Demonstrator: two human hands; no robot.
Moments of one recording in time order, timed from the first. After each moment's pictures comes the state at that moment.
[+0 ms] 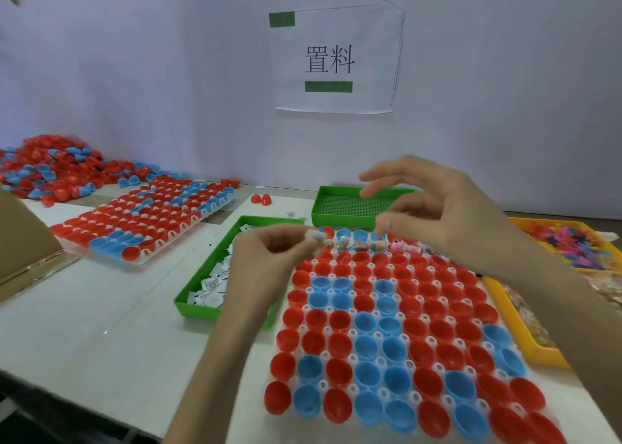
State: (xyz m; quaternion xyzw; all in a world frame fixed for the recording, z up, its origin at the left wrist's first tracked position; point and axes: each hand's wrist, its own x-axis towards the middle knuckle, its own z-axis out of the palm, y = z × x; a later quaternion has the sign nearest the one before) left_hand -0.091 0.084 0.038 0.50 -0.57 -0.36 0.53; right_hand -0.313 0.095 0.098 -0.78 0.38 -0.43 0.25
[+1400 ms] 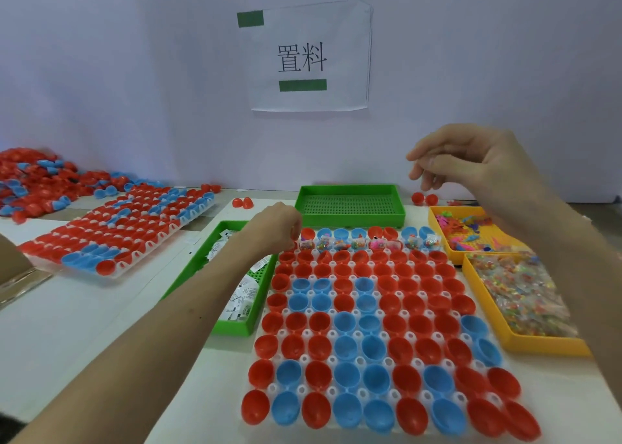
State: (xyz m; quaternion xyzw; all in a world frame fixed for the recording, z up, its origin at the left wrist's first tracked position) left_hand -0.108 -0.068 0.018 0.52 -0.85 0.01 0.07; right_hand -0.383 0.067 0.101 -0.72 0.37 -0.54 0.23
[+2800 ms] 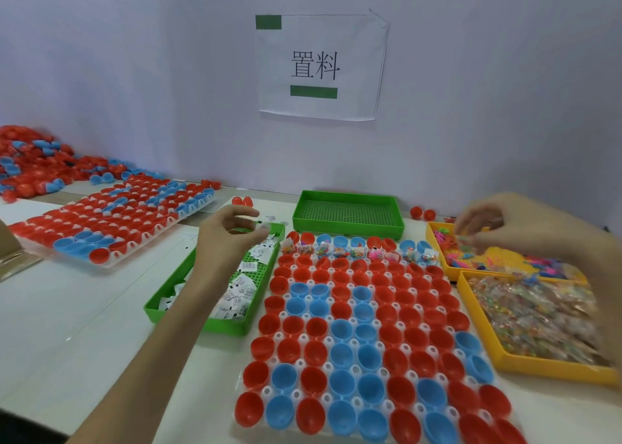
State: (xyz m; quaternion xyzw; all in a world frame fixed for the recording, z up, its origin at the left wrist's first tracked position) left_hand -0.063 0.010 0.016 0.54 -0.54 -0.31 0.57; right_hand -0.442 0.058 0.093 -0.72 0.65 -0.20 0.17
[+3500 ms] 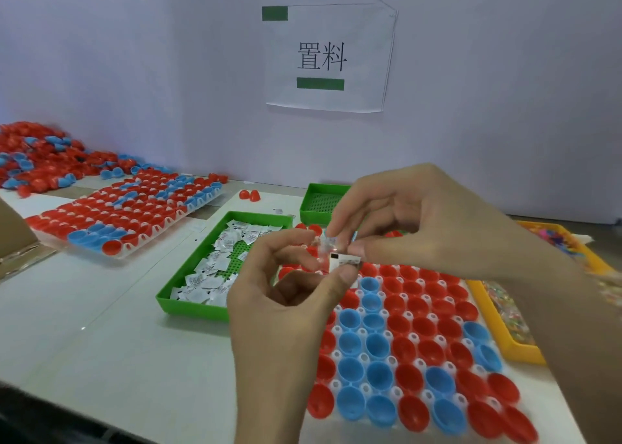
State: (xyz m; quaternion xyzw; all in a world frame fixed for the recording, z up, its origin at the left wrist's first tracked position) left_hand -0.140 0.164 0.049 0.41 -0.49 -0.35 0.69; right_hand -0.300 0.118 0.126 -0.84 0.33 -0.31 0.30
